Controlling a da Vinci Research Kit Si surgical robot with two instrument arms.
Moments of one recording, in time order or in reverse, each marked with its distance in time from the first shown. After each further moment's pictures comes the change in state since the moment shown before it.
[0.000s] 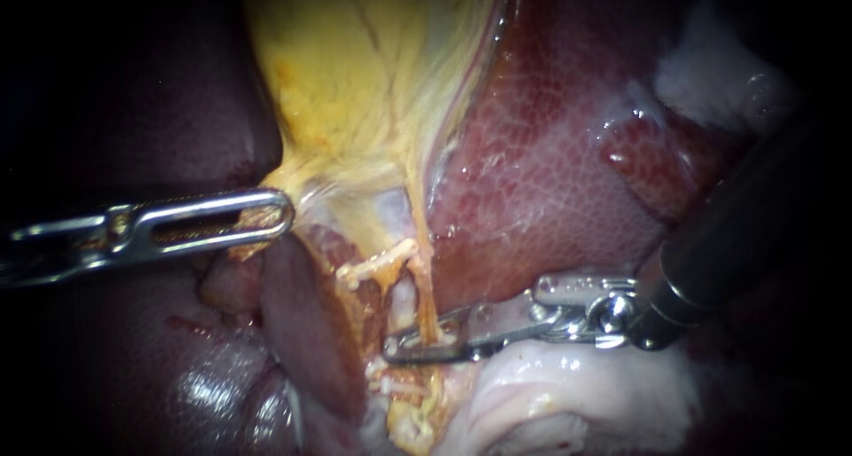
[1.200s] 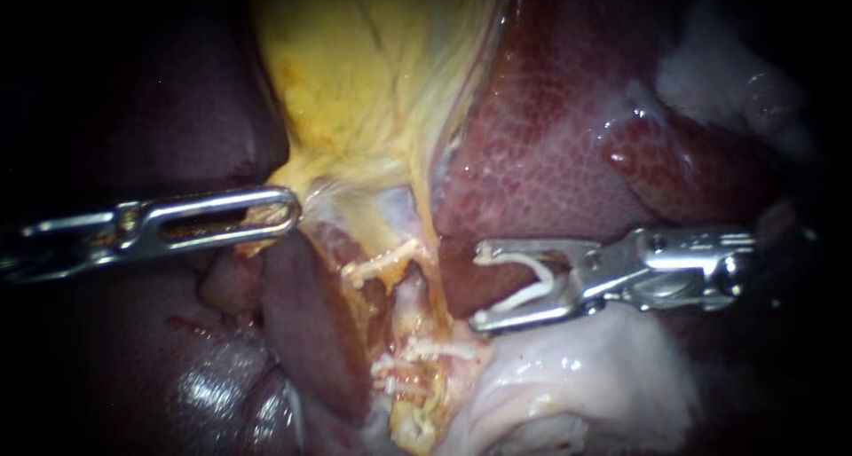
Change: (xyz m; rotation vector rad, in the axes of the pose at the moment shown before) right arm 0.002 -0.001 -0.007 -0.110 0.076 -0.110; left arm 0.000 0.000 0.000 0.004 0.005 -0.002
